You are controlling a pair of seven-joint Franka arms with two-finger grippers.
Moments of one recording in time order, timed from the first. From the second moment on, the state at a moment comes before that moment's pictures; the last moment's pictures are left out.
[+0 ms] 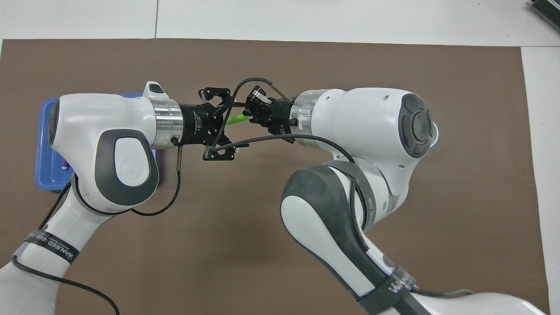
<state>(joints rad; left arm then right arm) -0.03 0.16 -0.41 -1.89 -0.89 2.35 -1.38 0.37 0.29 0.21 -1.64 0.50 2.49 0.90</state>
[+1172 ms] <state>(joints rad) 0.02 0.15 -0.40 -1.92 -0.89 2.34 -1.26 0.37 0.29 0.21 -1.64 0.50 2.49 0.90</state>
